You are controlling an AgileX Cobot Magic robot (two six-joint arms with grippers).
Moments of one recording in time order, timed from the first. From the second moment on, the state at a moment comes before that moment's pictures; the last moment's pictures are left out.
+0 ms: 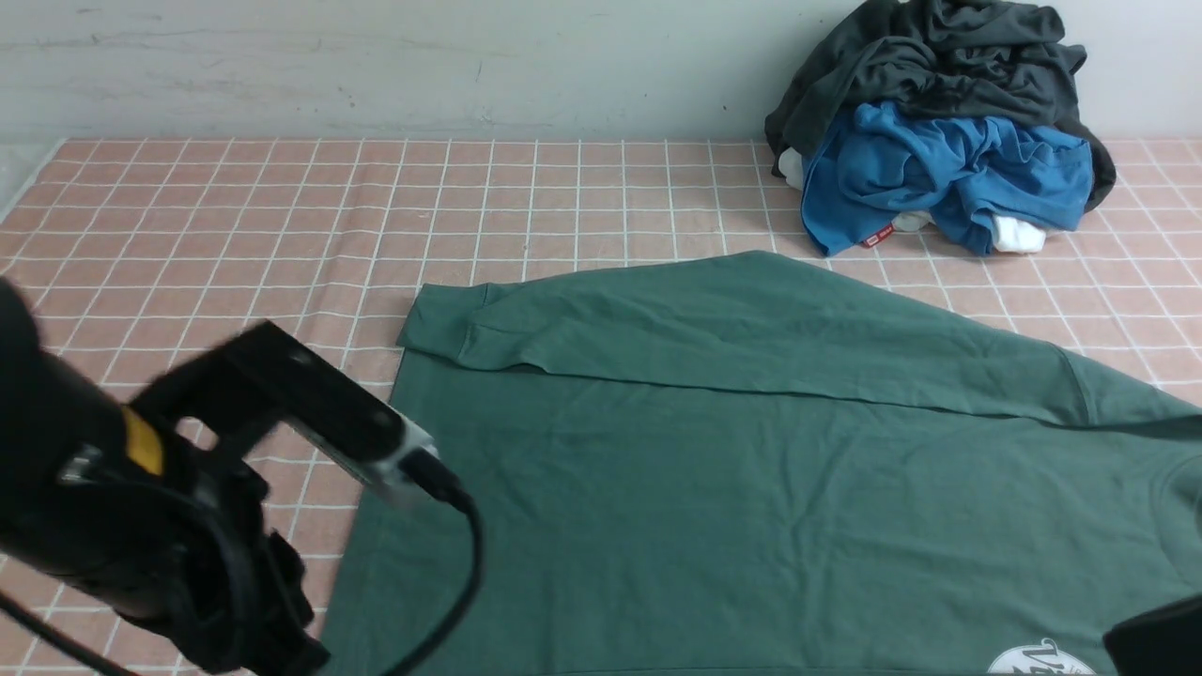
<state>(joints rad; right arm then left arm) 0.21 0.84 -0.78 0.38 1.24 -0.31 -0.45 1.22 -0.89 -0.06 1.08 0.27</state>
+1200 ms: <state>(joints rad) 0.25 0.85 -0.78 0.28 1.16 -0.32 -0.52 1.66 -1.05 -0.11 1.00 0.35</state>
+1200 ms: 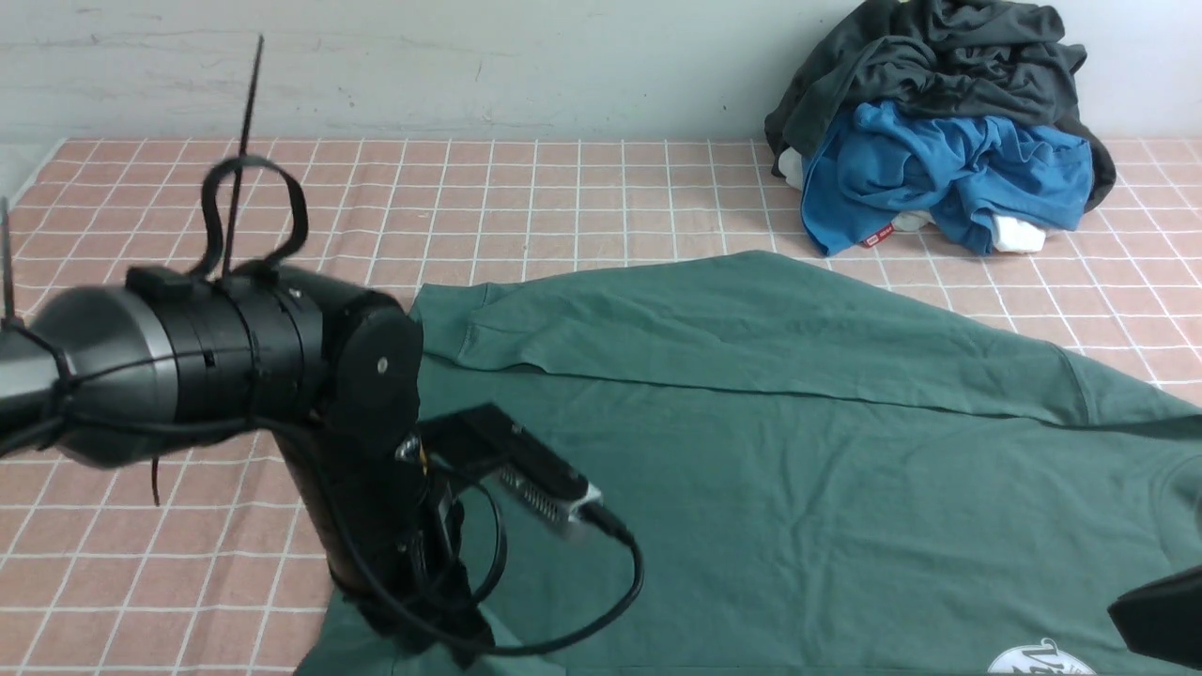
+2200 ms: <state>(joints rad) 0.25 0.85 -0.78 0.25 1.07 -0.32 -0.45 1.86 -1.39 0.14 1.01 0.18</state>
